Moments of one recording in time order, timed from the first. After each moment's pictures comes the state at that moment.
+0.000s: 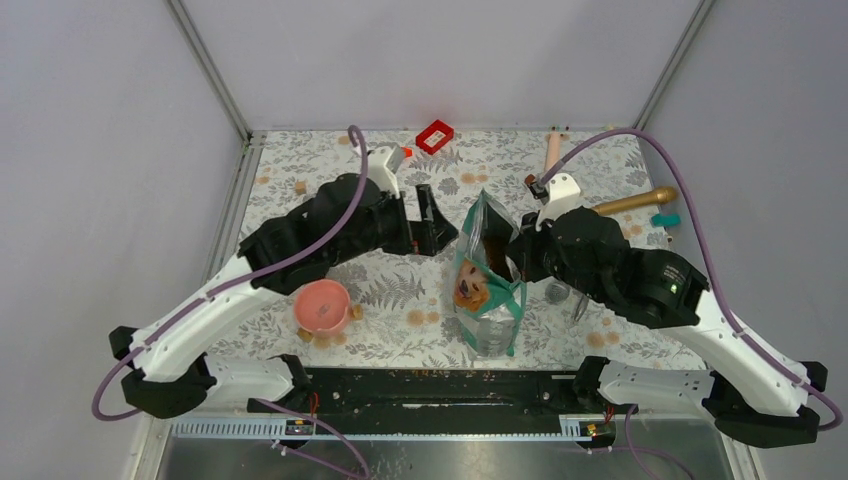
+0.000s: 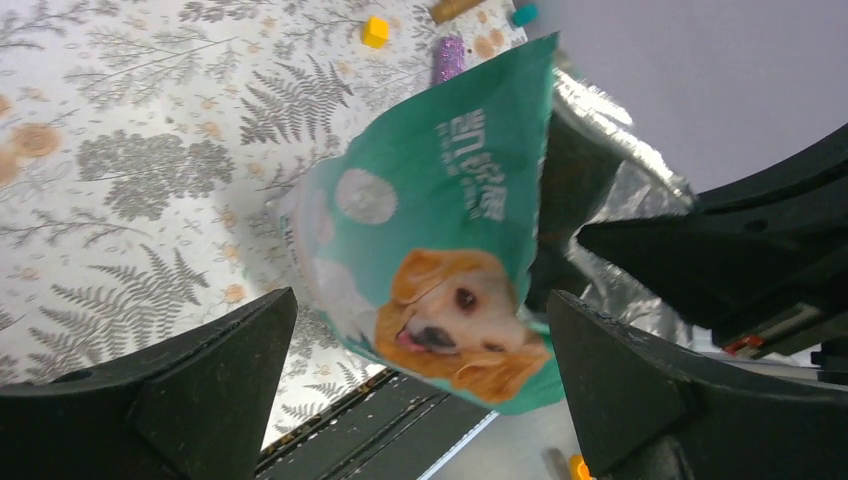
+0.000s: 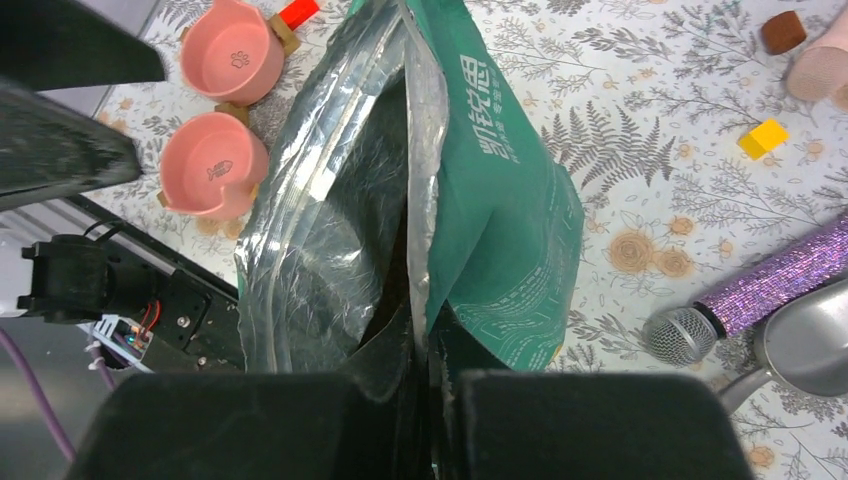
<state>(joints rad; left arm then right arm) -0.99 1.15 1.51 -0.79 -0.17 -0.71 1.02 0.97 1.41 -0.98 0.38 0.46</state>
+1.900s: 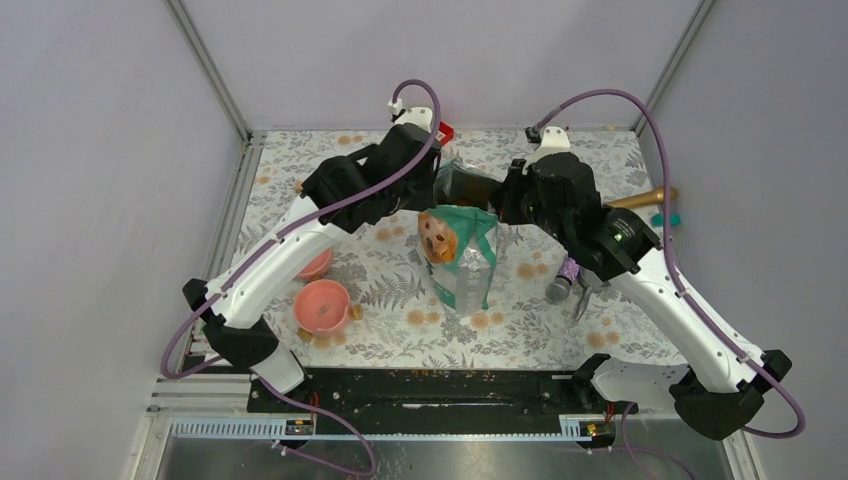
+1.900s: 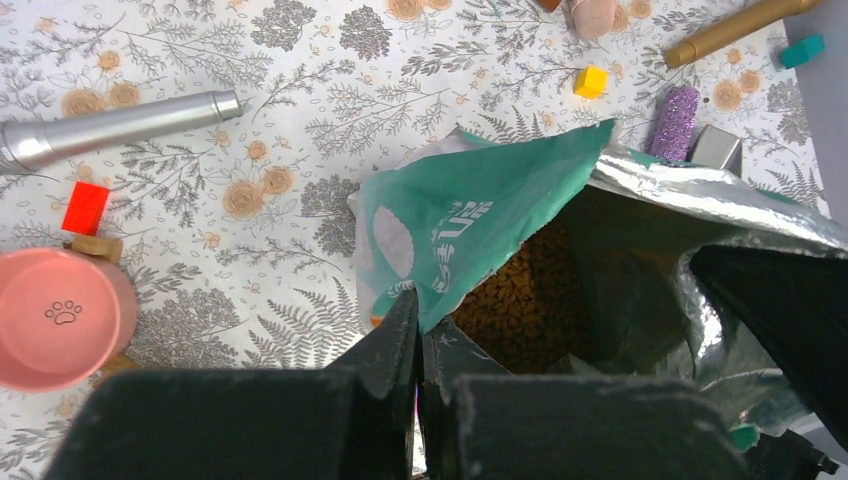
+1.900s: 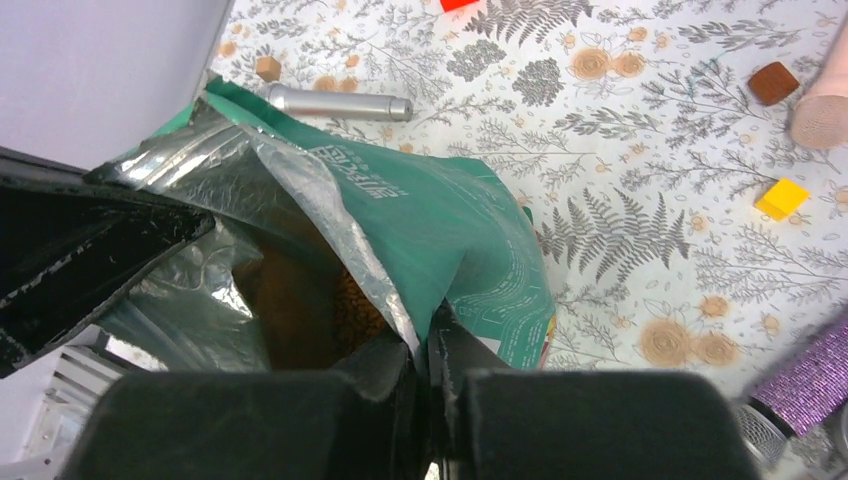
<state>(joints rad) -0.90 1.61 2.03 -1.13 -0.43 -0.58 0.72 1.16 1.44 -0.73 0.26 0.49</state>
